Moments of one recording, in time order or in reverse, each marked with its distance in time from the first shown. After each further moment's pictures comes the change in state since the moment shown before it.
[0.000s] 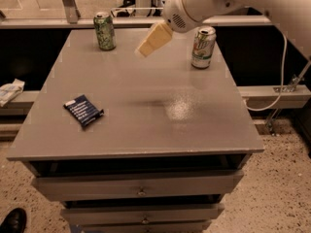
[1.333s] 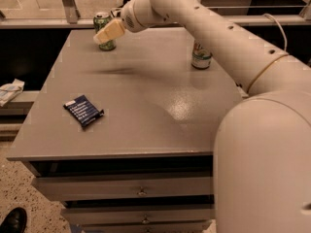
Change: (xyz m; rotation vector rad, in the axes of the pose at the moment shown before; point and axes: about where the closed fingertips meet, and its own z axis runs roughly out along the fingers) arm -0.060 -0.051 0.164 0.014 -0.185 0.200
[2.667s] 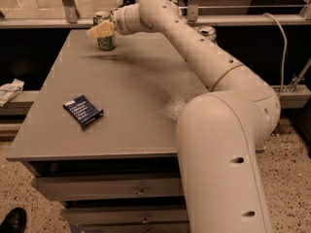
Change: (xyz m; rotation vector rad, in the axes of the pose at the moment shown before) arm -0.003 -0.025 0.082 -0.011 -0.109 0.128
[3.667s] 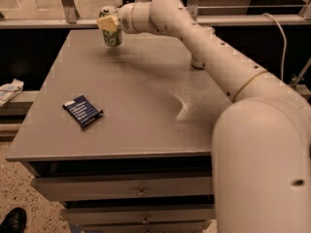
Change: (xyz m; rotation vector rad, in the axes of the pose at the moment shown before) arm -0.025 0.019 -0.041 -0.025 -0.129 -0.011
